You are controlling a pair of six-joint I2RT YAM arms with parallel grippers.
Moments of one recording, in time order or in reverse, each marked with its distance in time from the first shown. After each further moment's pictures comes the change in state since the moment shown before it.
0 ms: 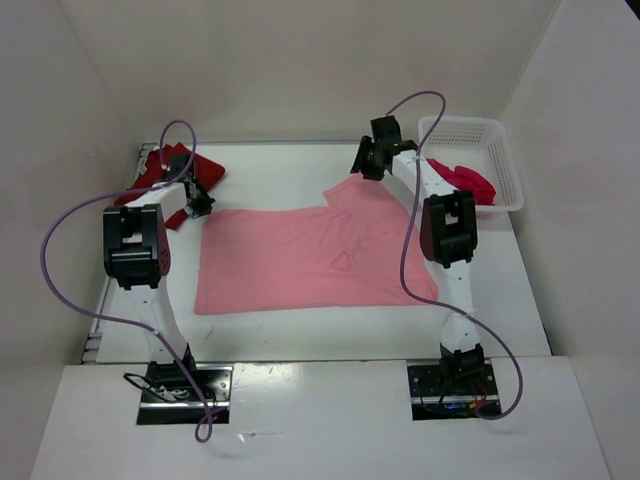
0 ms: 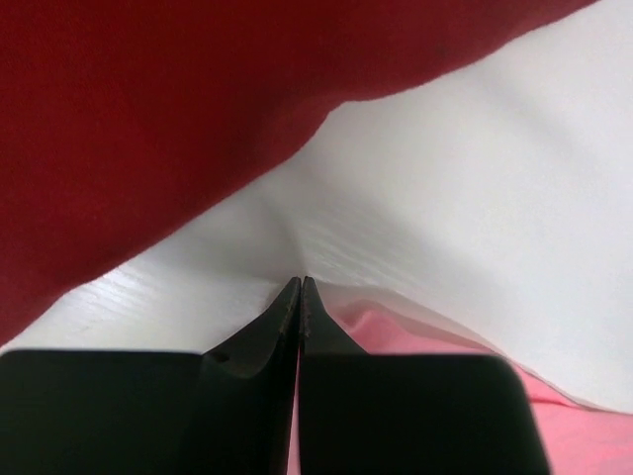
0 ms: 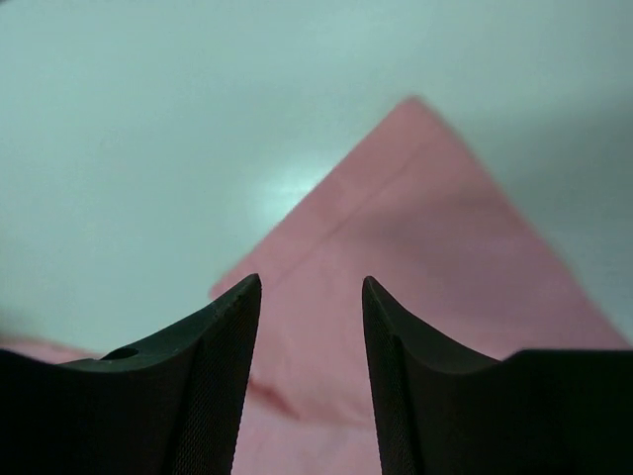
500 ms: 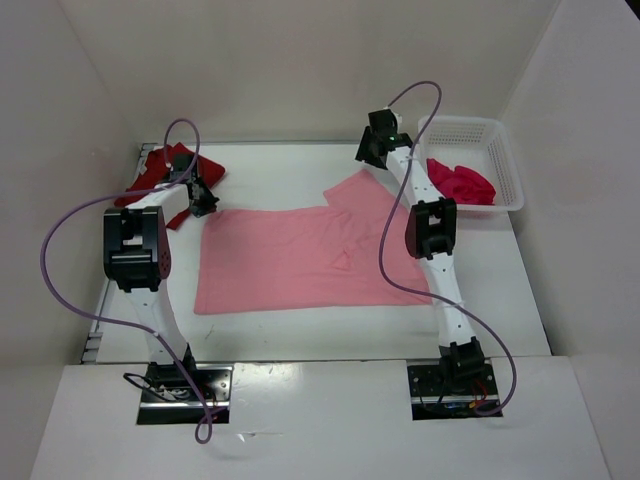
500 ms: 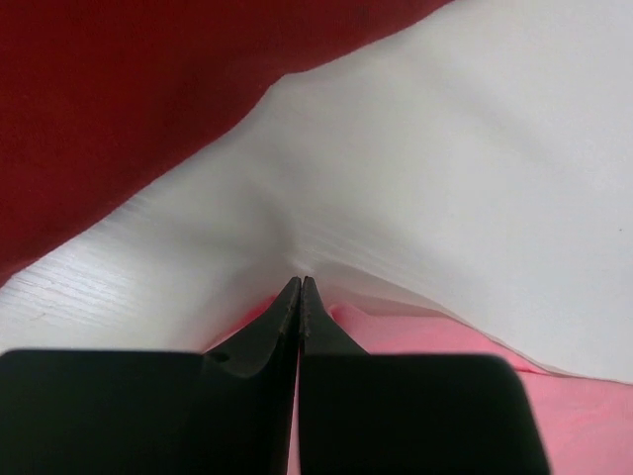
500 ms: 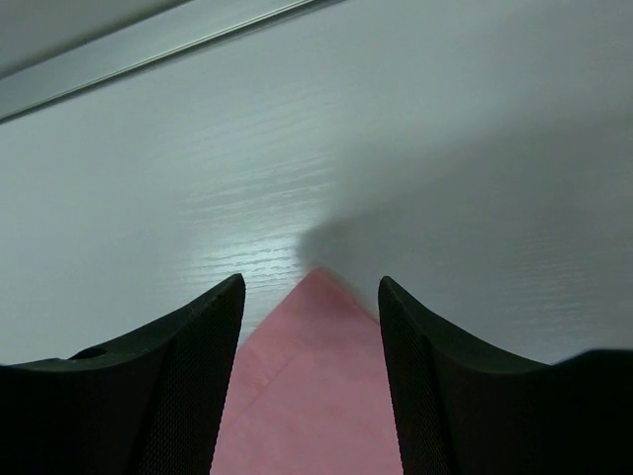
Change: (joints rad) left arm -0.023 -0.039 -0.035 0.034 0.031 -0.001; right arm -0.022 0.410 0.639 -0.185 0.249 -0.061
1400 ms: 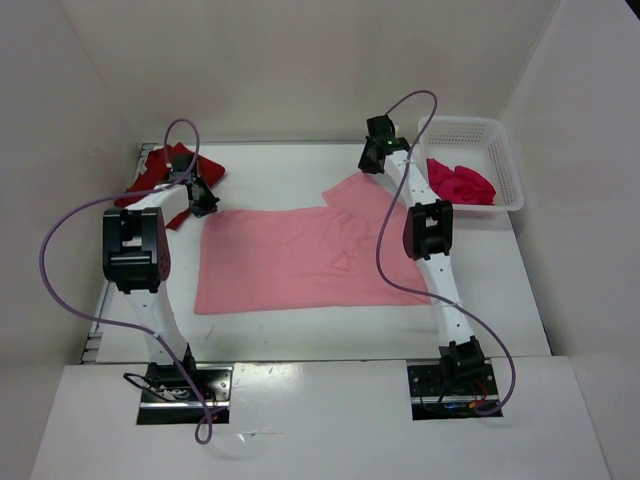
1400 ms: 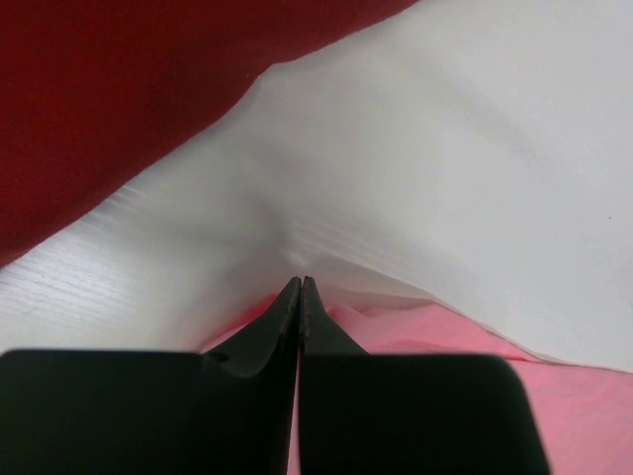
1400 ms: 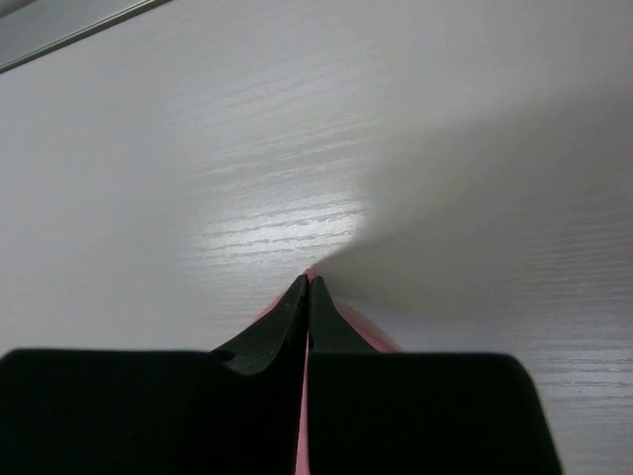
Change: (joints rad) left arm -0.005 -0.010 -0.011 0.006 0.021 0.000; right arm 0.000 0.068 0.046 -0.029 -0.064 0.028
